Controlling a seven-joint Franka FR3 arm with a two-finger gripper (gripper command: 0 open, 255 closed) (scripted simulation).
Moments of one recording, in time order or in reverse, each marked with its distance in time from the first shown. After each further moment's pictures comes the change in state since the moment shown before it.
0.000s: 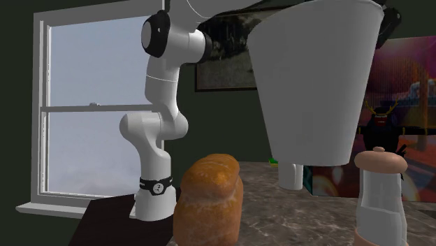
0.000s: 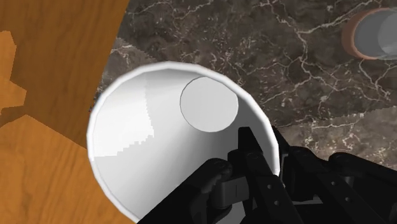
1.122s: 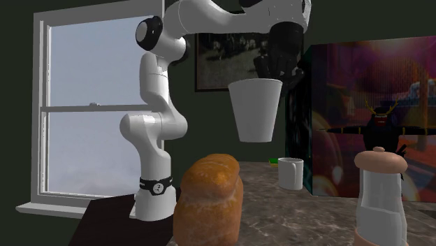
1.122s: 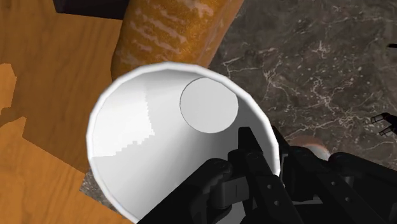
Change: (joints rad) arm 0.092 -0.570 0.108 -0.730 0.131 0.137 0.226
